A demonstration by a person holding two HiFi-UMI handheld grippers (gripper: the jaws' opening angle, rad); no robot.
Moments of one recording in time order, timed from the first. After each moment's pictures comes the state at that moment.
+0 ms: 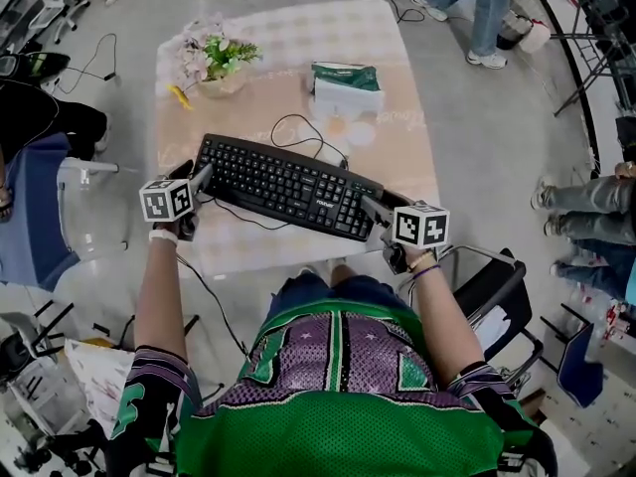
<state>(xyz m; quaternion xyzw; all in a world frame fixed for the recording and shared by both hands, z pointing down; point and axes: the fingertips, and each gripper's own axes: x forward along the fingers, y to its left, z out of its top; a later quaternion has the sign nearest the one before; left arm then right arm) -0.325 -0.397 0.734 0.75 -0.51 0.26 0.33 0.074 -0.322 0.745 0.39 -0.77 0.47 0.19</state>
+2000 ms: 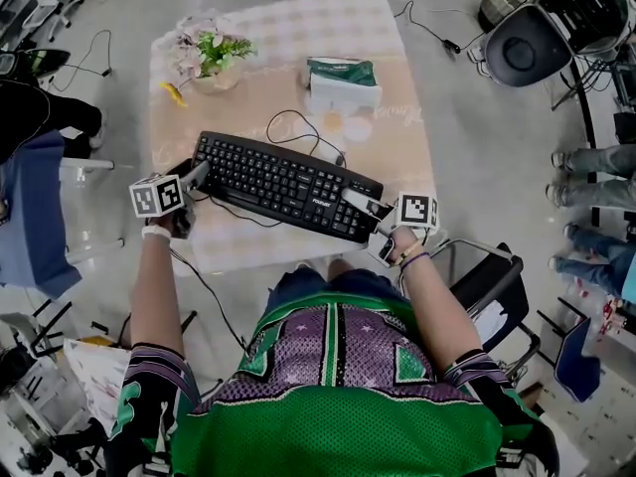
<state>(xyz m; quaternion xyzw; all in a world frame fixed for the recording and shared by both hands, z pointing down) -0.323 -0.399 0.739 0.75 -0.49 0.22 0.39 0.024 -0.325 0.737 0.25 -0.69 0.68 -0.03</state>
